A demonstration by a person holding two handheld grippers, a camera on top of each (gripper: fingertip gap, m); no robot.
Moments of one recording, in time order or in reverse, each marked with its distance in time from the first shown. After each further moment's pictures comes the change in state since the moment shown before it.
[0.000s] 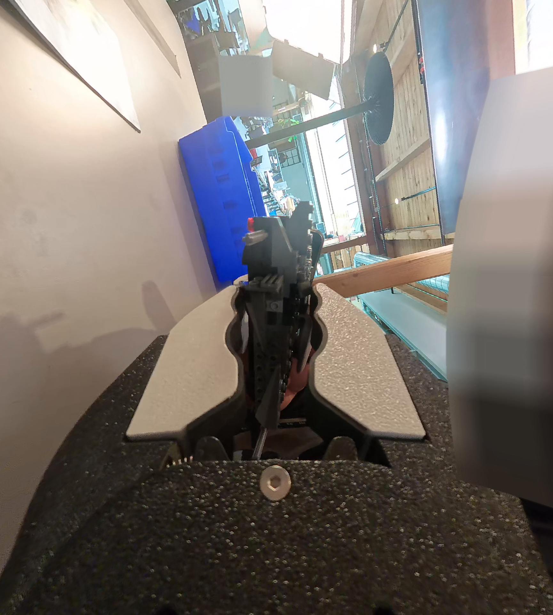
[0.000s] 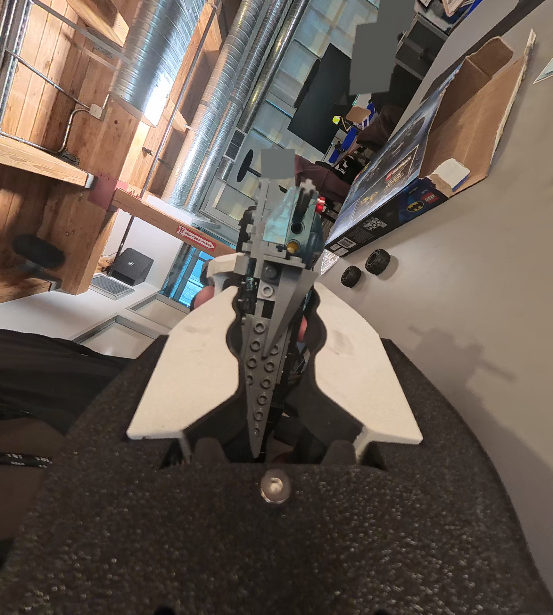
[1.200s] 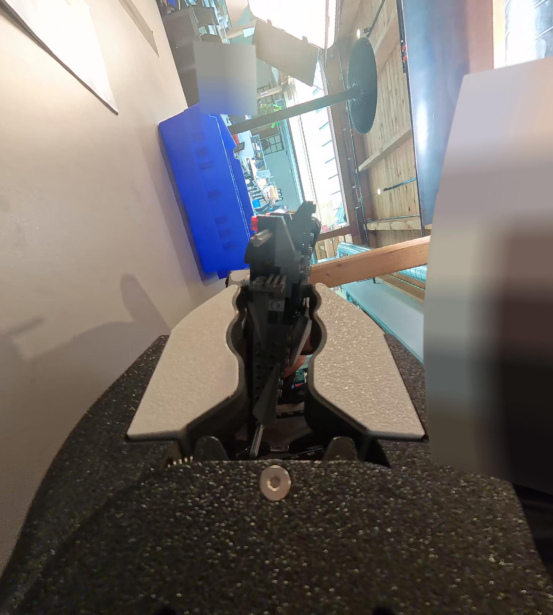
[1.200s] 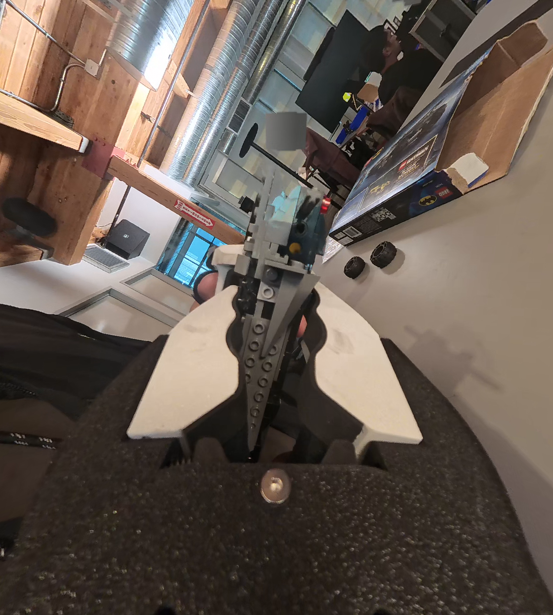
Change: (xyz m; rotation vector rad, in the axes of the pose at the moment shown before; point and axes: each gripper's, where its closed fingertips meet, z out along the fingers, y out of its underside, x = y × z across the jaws) left arm 0.005 0.003 -0.004 -0.038 0.056 -0.026; right arm -0.006 0.005 0.002 -0.068 -0.017 -0.059
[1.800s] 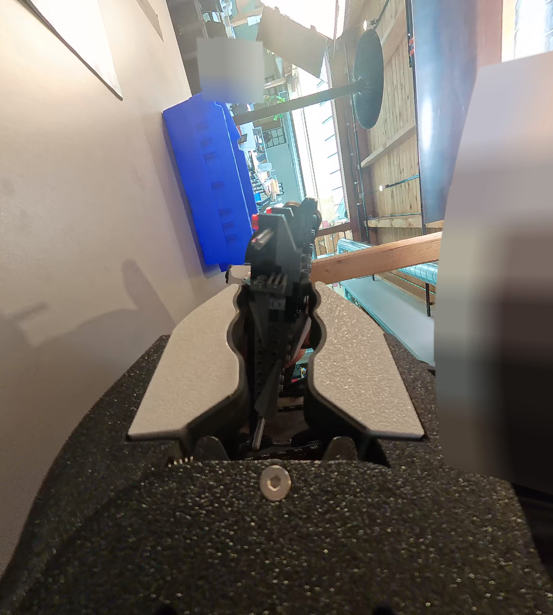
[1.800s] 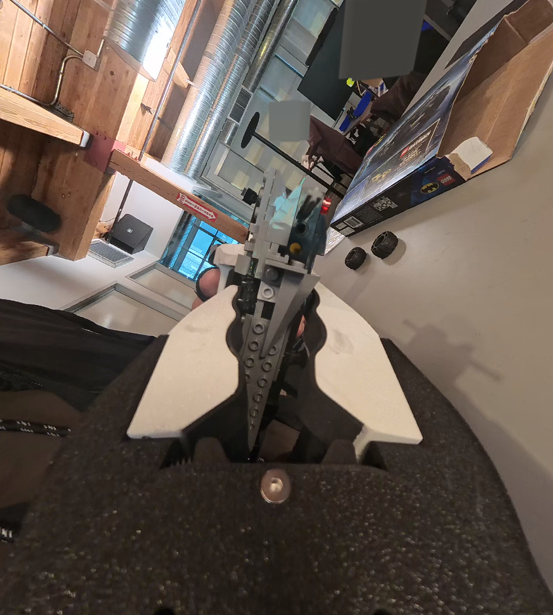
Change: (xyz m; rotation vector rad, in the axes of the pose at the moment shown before) left arm -0.006 0.004 -0.001 -0.019 -0.007 -0.023; right arm 0.004 0.004 -0.002 -0.028 -0.008 0.022
